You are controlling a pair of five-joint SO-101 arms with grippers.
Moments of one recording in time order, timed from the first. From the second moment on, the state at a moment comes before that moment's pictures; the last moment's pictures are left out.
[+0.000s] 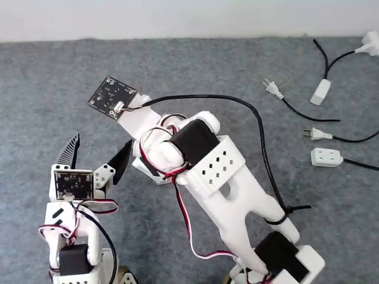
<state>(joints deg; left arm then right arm) -10.0 -103.3 86.7 38.8 -4.4 -47.1 -6.4 -19.9 96.3 14.5</state>
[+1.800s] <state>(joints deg) -19.6 -103.3 89.4 31.8 -3.2 -47.4 -1.8 -17.6 100.4 33.6</state>
